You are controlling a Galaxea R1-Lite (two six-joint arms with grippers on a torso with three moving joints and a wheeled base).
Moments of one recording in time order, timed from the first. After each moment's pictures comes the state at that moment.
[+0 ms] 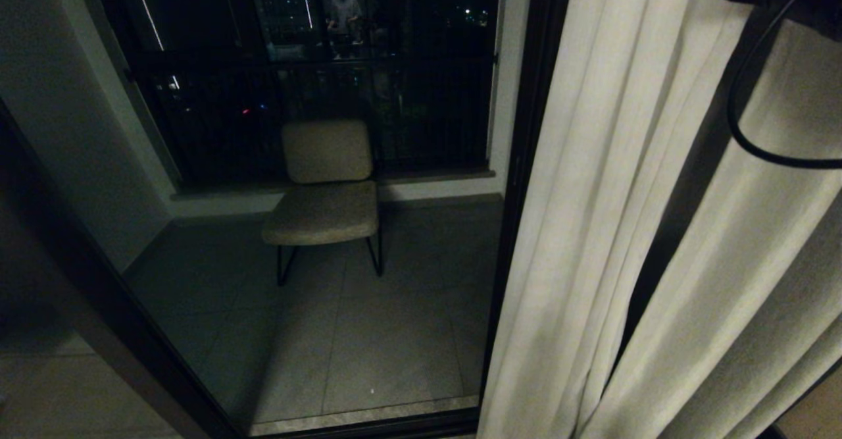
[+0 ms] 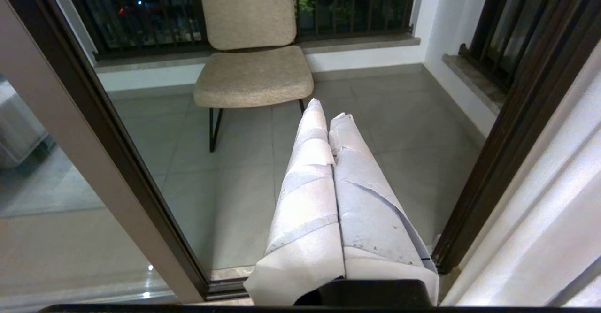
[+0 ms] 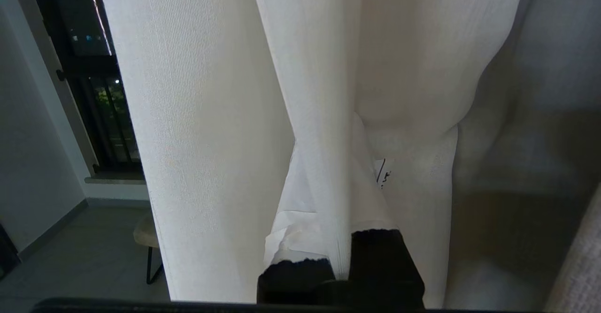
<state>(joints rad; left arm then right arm) 0.00 0.00 0.00 0.00 0.01 0.02 0.22 1.58 -1.50 -0.41 -0.03 0.03</state>
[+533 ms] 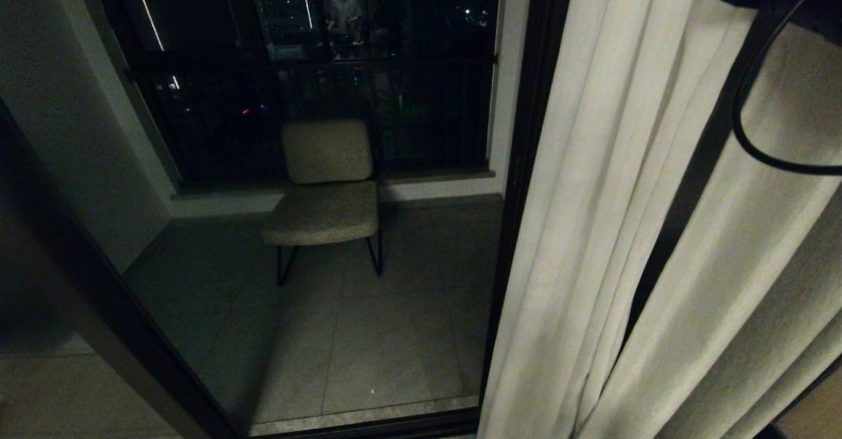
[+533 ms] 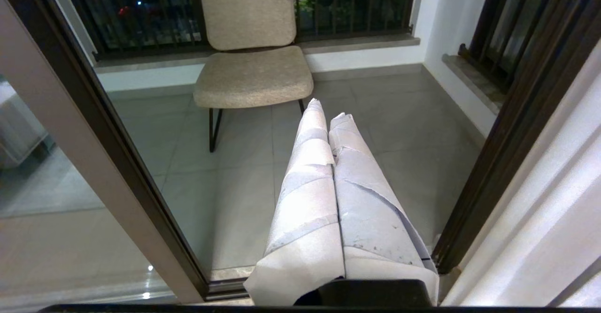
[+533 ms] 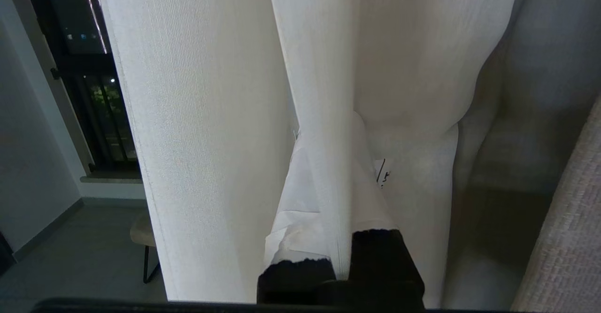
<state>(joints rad) 0.00 0.00 0.00 0.00 0.01 0.02 0.22 1.57 -1.48 -0.41 -0.03 0.03</state>
